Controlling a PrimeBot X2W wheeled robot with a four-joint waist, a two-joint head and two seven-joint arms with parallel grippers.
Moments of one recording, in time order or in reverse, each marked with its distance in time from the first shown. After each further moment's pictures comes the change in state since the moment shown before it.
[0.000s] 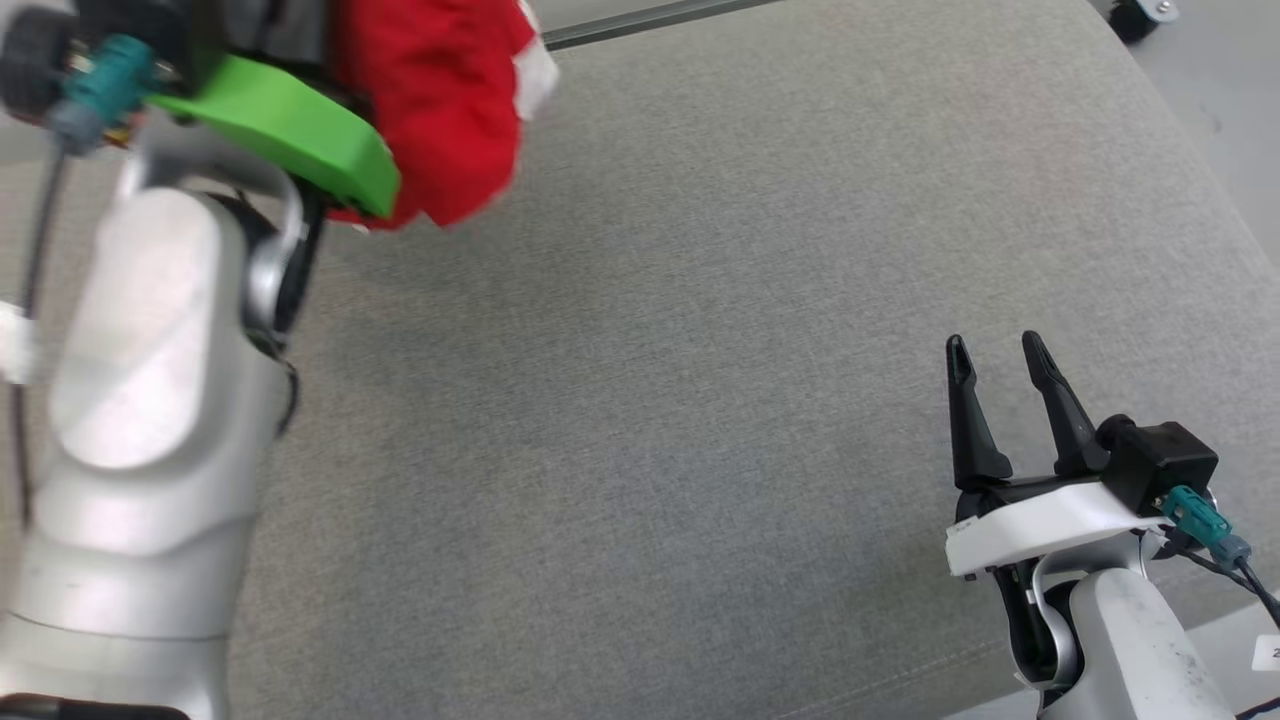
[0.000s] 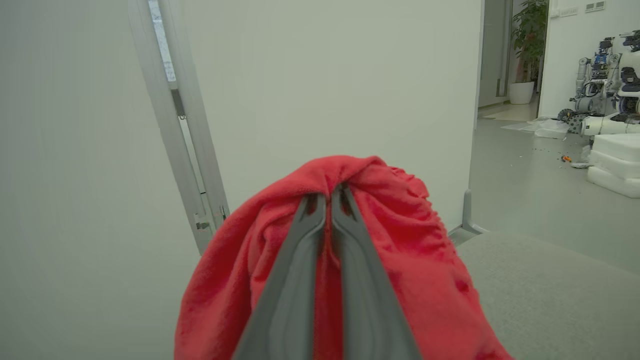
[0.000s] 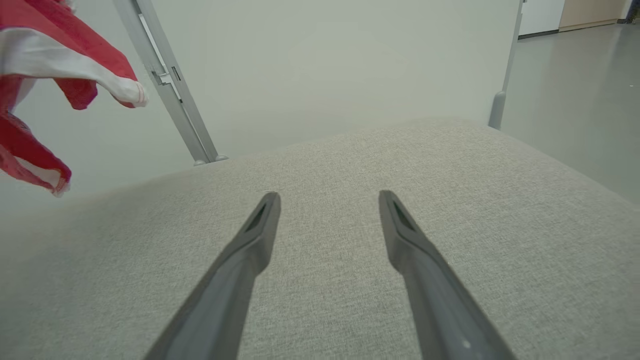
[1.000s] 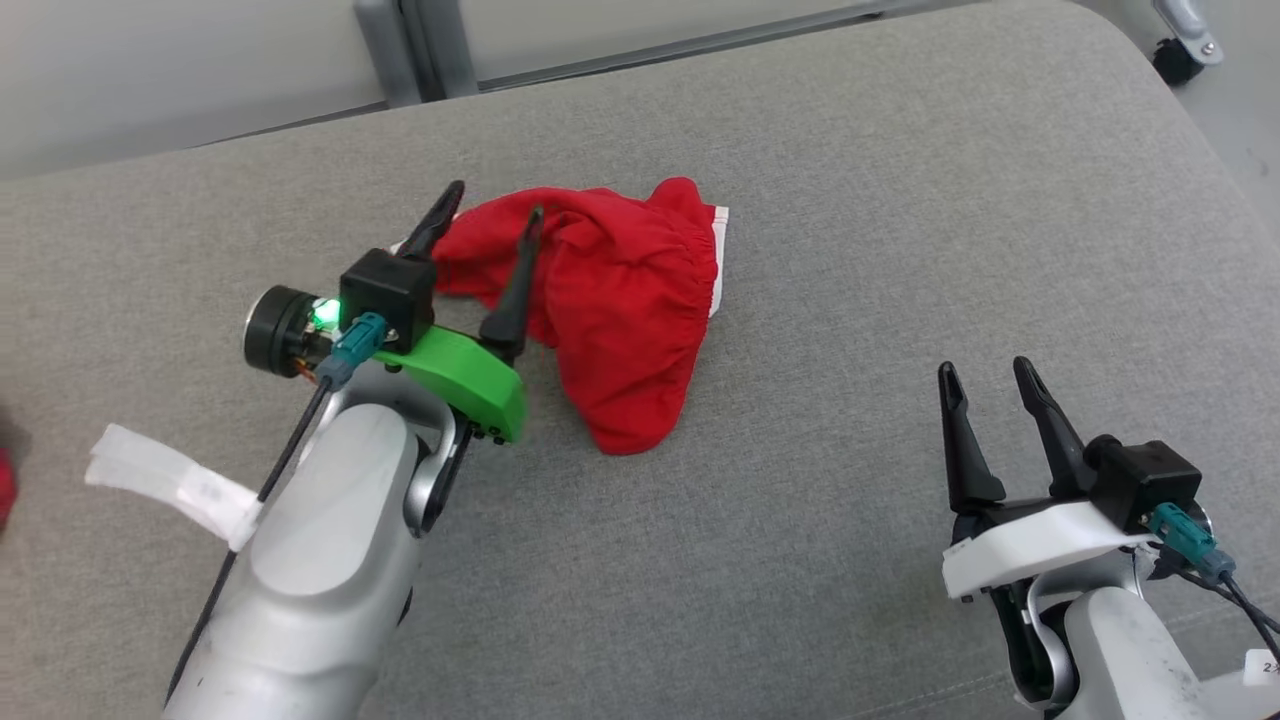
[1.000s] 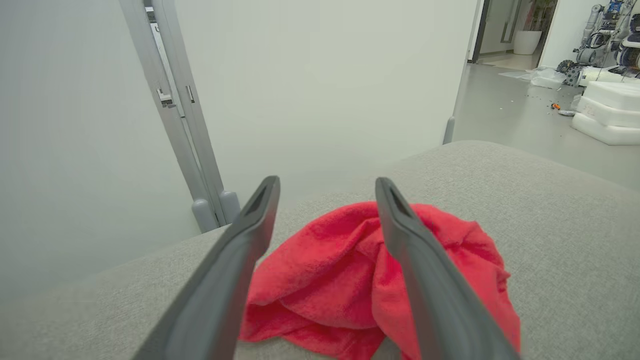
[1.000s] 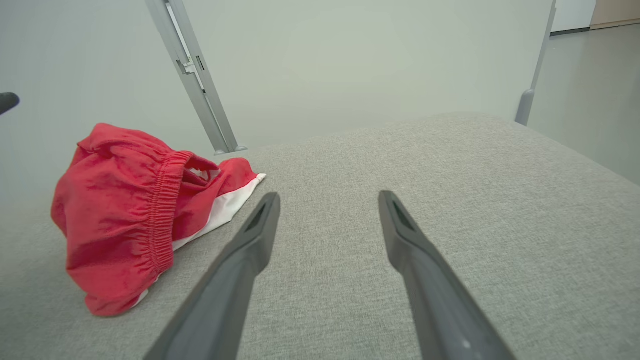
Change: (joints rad) left arm 0.221 -0.109 -0.168 0.256 -0.010 0.038 -0.217; right arm 0.021 0.001 0.004 0.025 -0.023 0.000 0.000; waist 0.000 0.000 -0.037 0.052
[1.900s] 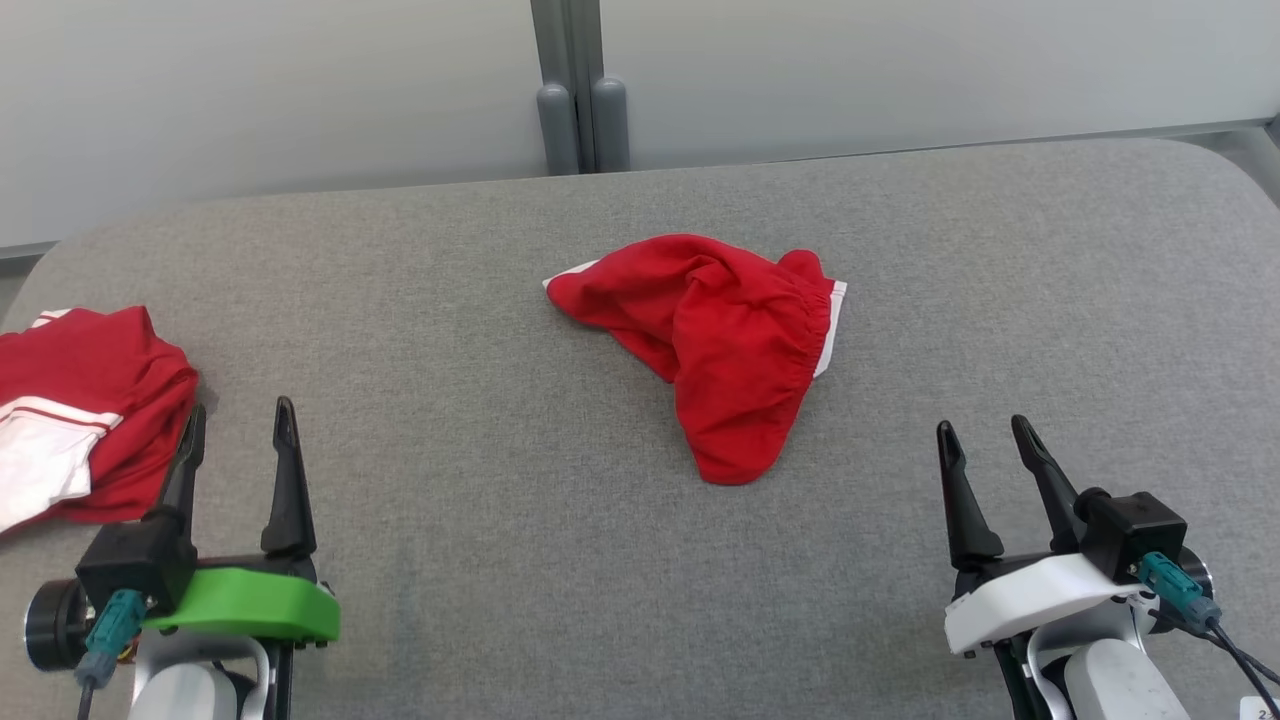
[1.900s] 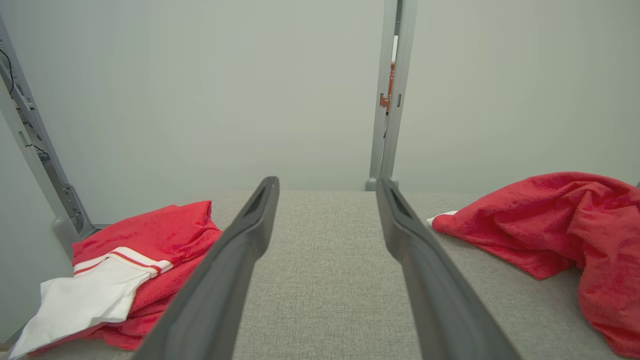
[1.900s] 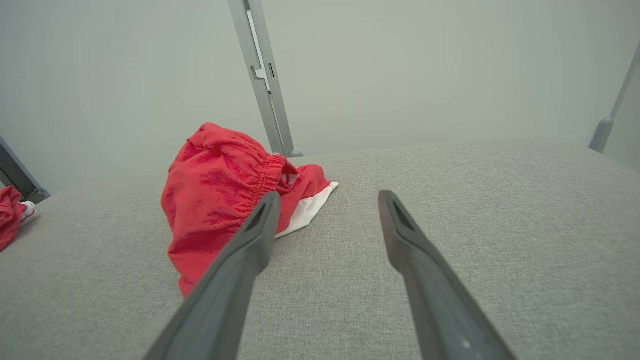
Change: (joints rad) left arm 0.544 0.092 0.407 -0.412 0.027 0.060 -0.006; right arm 0.082 0.000 0.001 0.005 -0.033 0.000 0.000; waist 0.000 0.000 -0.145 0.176
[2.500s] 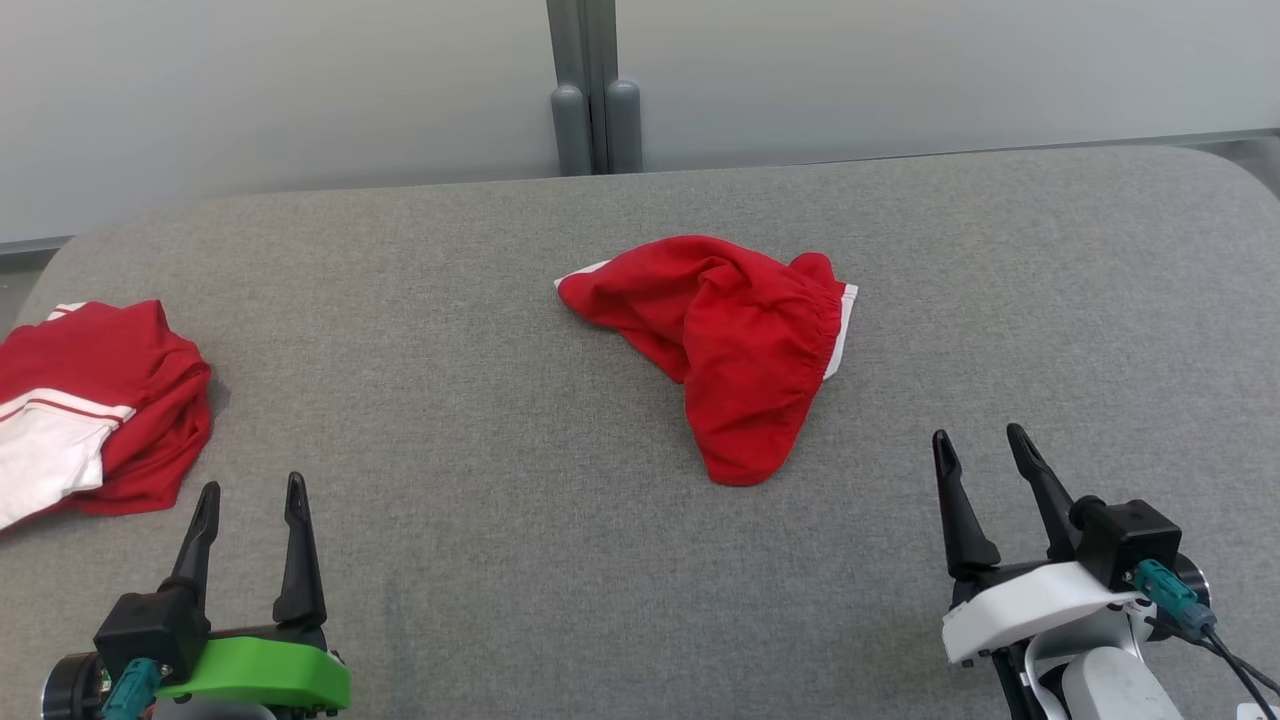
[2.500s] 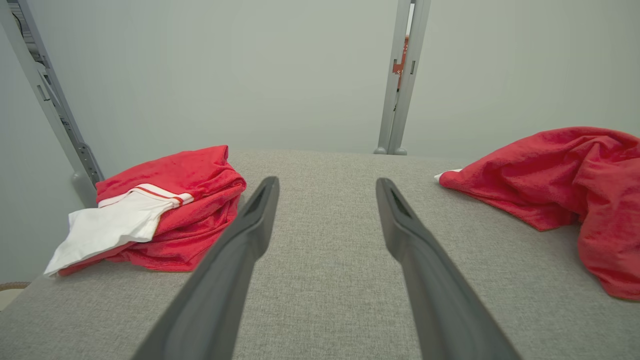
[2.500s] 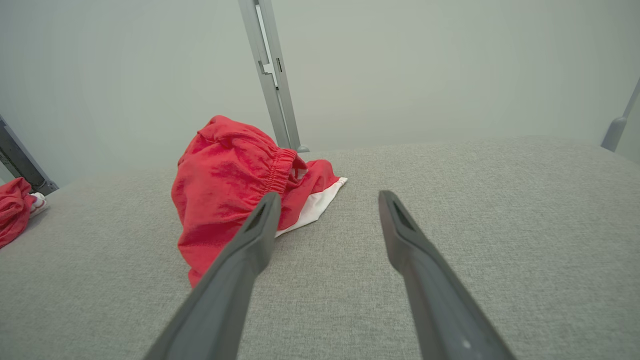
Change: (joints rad) left arm 0.125 -0.085 0.097 -0.010 0.074 -0.068 0.000; right arm 0.012 0.000 0.007 -0.001 -0.006 0.000 0.000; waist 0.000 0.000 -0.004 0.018
